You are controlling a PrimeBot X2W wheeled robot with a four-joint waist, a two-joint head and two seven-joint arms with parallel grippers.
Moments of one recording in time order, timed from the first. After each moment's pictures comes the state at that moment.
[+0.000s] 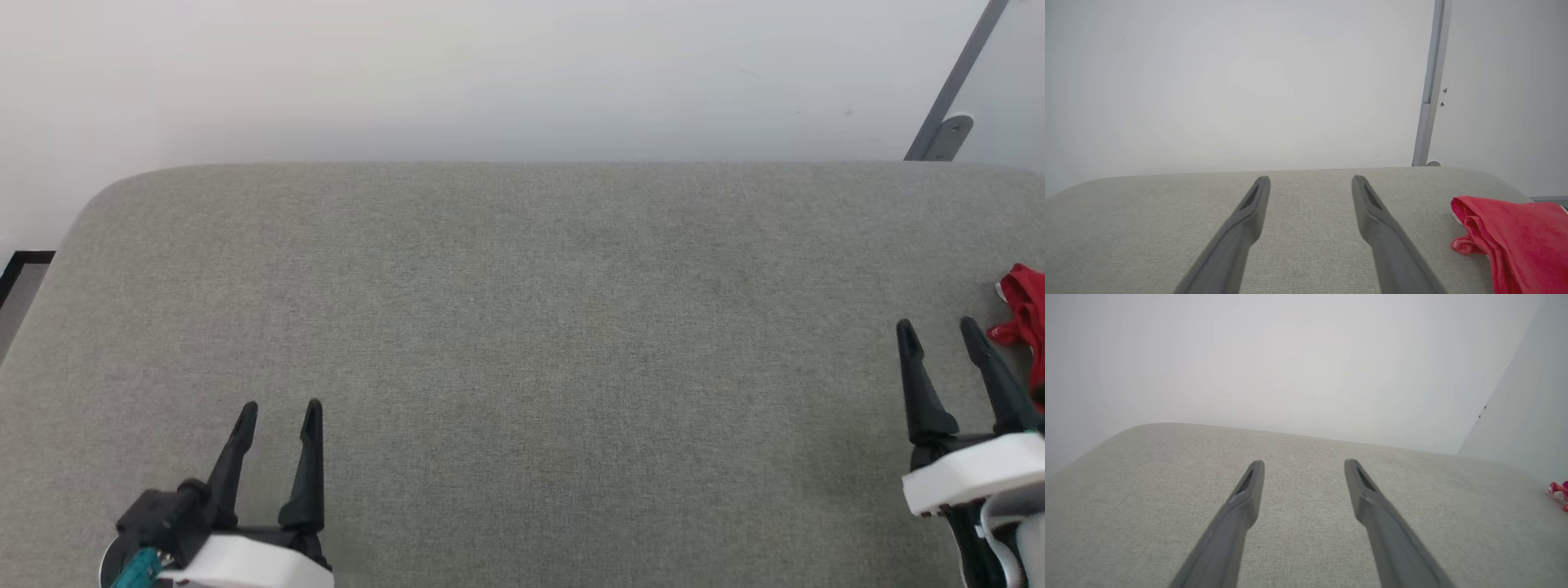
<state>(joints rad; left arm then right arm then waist) 0.02 0.15 -0.06 0.15 -0.33 -0.13 -0.26 -0.16 -0.33 0.02 0.32 0.45 0.13 -0.26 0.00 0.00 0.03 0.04</state>
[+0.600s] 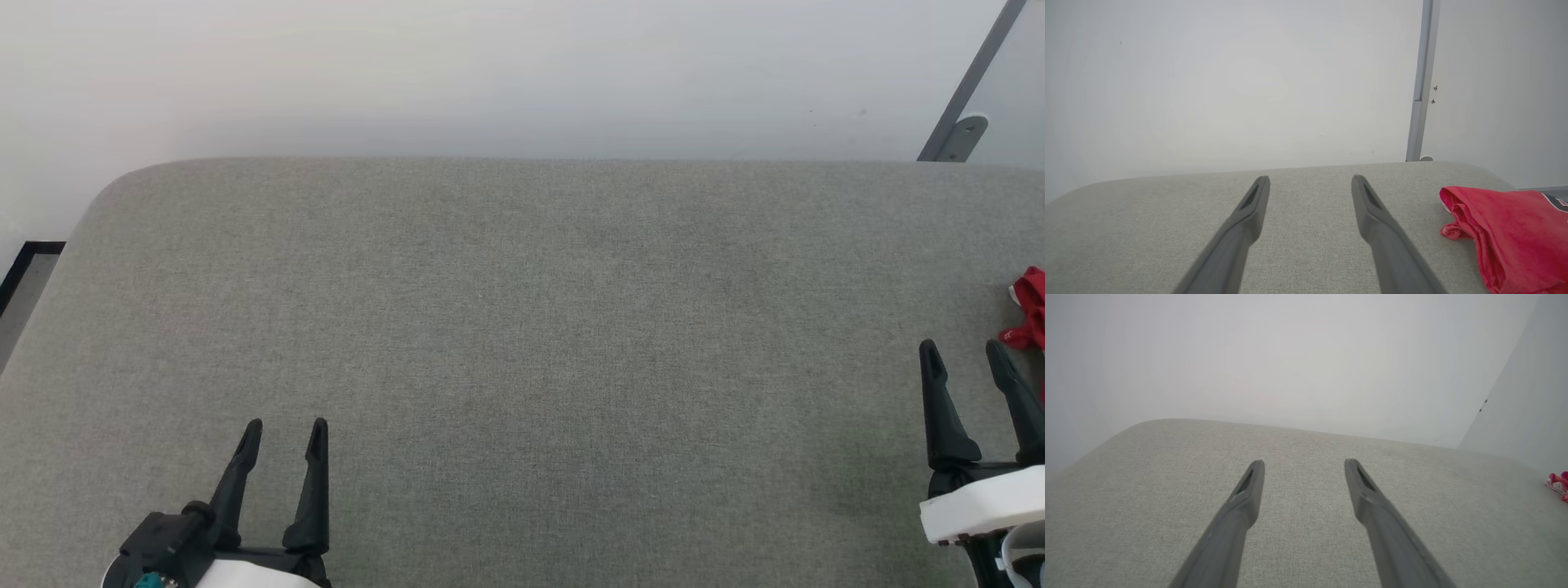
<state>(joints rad) 0.09 0.14 -0.06 0.07 -0.31 -0.13 -0.26 -0.03 -0.27 -0.09 0.14 0.41 0.13 -0.19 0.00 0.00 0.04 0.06</state>
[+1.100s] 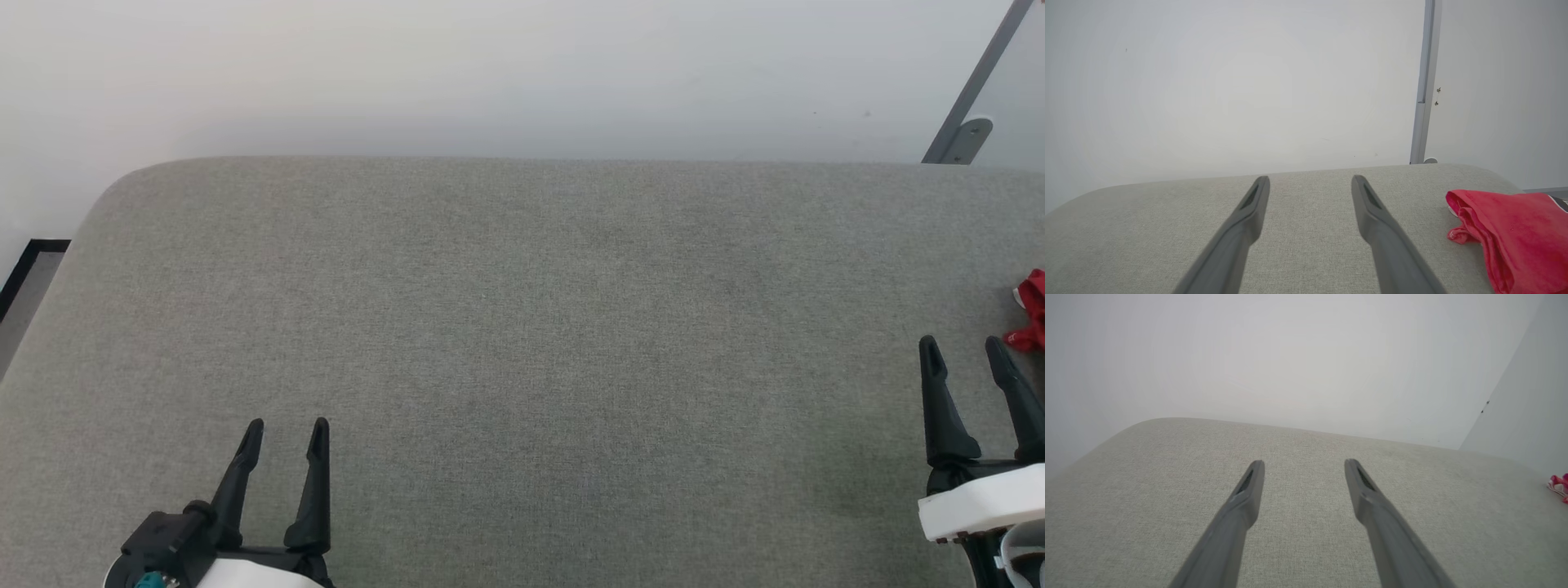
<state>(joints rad) 0.09 0.14 -0.06 0.08 -0.31 -0.13 -0.26 -0.03 -0.26 -0.10 0.10 0.41 0.13 -0.17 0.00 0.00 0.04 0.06</state>
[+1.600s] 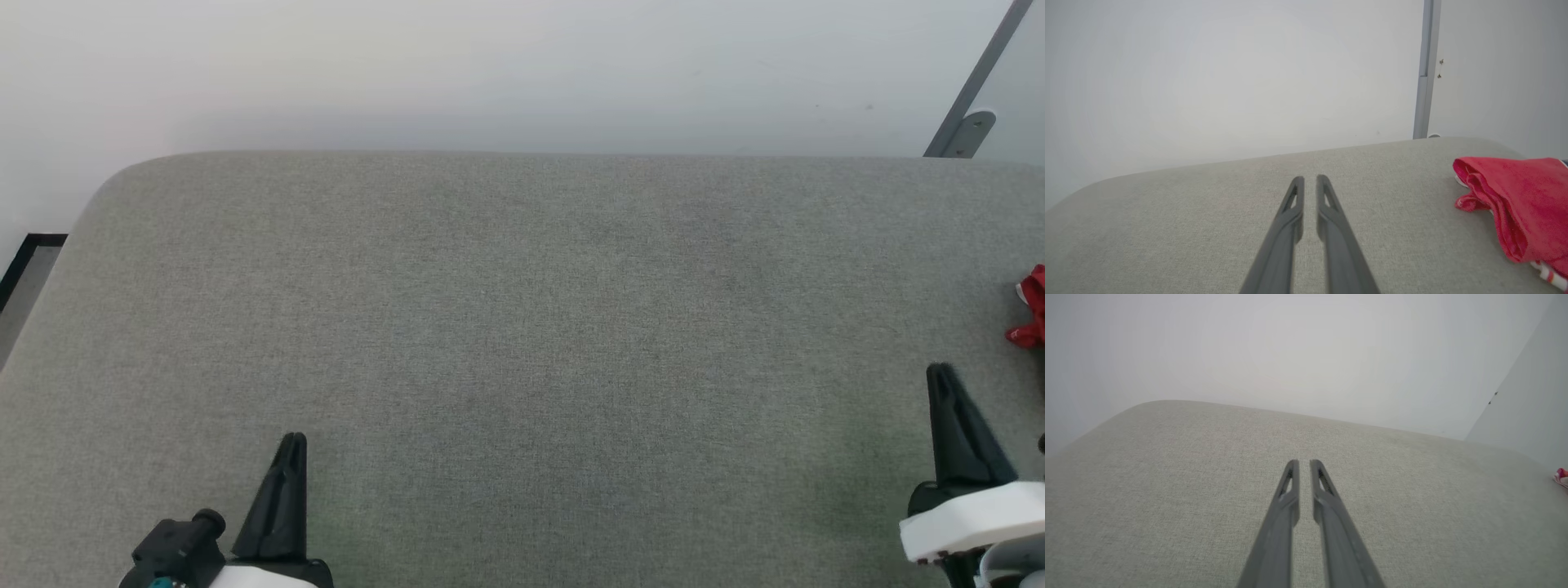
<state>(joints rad) 0.09 0.12 -0.05 0.11 -0.31 -0.13 -0.26 -0.01 -0.23 -0.10 0.13 0.42 0.13 -0.17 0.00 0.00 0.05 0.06</state>
